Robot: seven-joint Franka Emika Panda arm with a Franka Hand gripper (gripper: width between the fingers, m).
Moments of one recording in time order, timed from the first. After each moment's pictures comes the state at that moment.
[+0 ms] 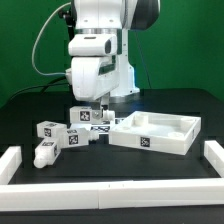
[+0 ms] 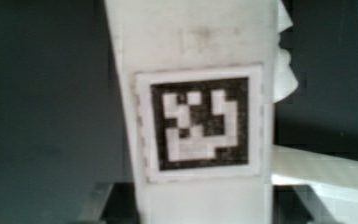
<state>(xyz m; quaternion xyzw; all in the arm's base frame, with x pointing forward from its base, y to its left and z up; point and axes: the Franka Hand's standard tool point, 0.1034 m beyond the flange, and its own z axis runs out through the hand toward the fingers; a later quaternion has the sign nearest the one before) 0.444 -0.053 0.066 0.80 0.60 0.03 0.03</state>
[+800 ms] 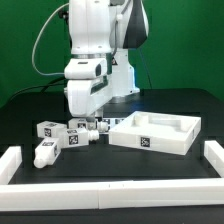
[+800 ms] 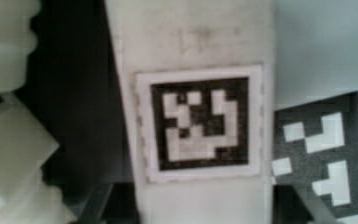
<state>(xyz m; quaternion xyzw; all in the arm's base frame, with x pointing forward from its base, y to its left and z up) 0.364 -0.065 0.011 0.81 0.59 0.03 0.02</state>
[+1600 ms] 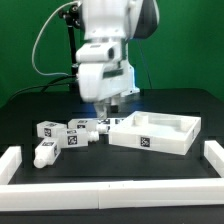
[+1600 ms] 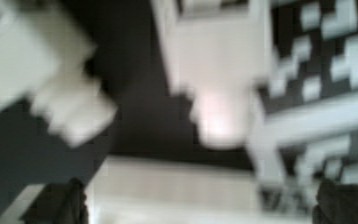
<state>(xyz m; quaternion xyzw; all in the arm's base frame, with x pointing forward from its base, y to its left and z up) 0.399 -0.015 0.057 0.83 0.55 0.07 0.04</state>
